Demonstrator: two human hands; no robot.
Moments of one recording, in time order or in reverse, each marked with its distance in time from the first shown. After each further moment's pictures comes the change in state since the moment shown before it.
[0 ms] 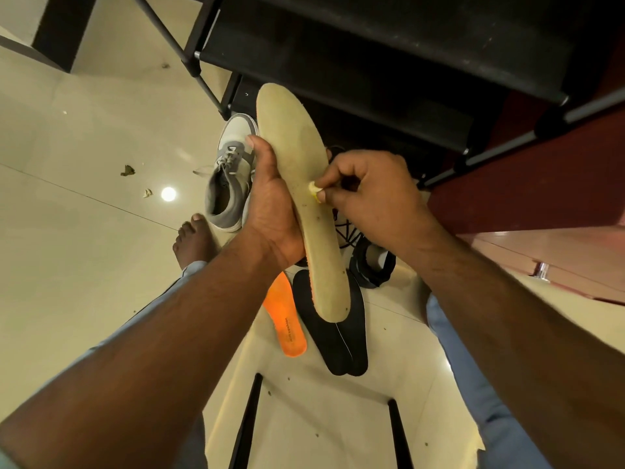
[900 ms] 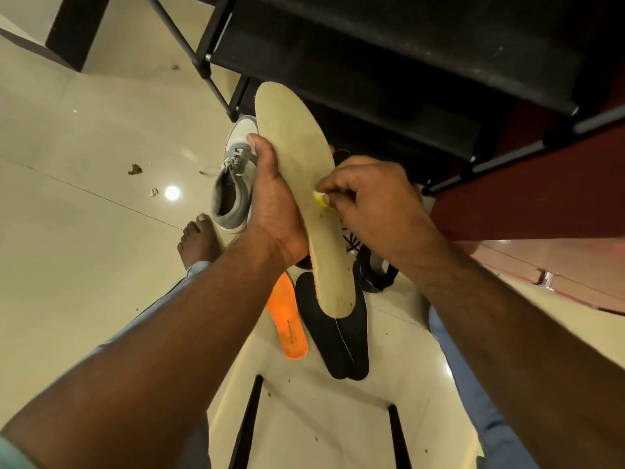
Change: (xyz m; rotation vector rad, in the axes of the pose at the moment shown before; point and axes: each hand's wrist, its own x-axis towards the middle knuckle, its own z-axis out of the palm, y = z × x) left_hand 0.006 0.003 -0.008 -0.043 -0.038 0.031; right_hand 0.000 -0.006 0.005 -0.199 -0.030 -0.130
